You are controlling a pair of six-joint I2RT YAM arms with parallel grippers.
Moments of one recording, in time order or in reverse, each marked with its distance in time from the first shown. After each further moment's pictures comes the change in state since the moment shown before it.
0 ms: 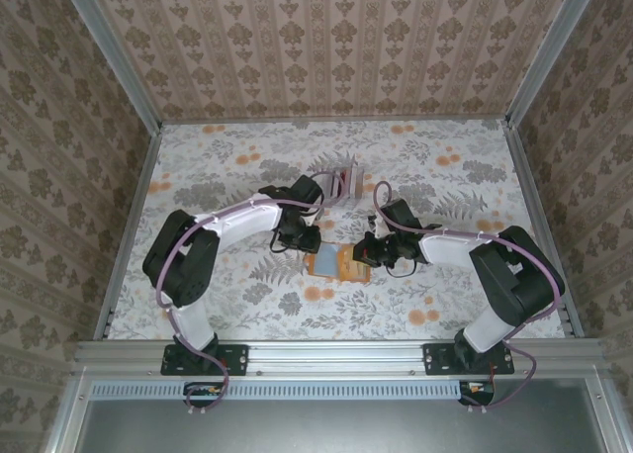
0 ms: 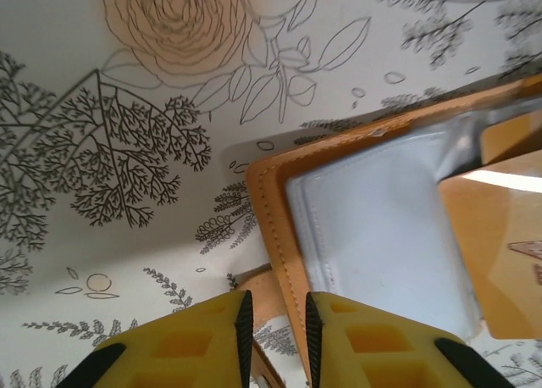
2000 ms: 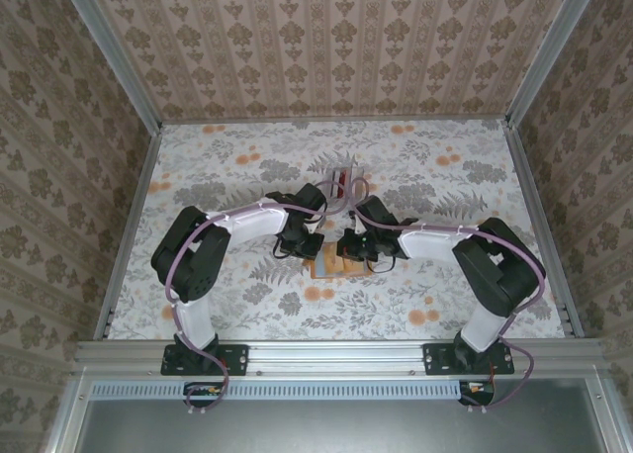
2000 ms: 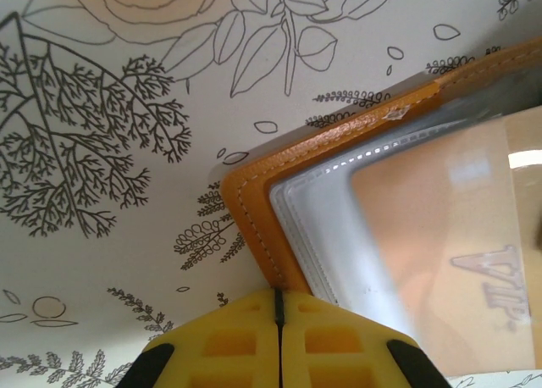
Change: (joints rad) left arm -0.021 0.044 -0.031 0.033 0.000 -0.010; right arm 0.155 0.111 0.161 -0.034 0.209 0.009
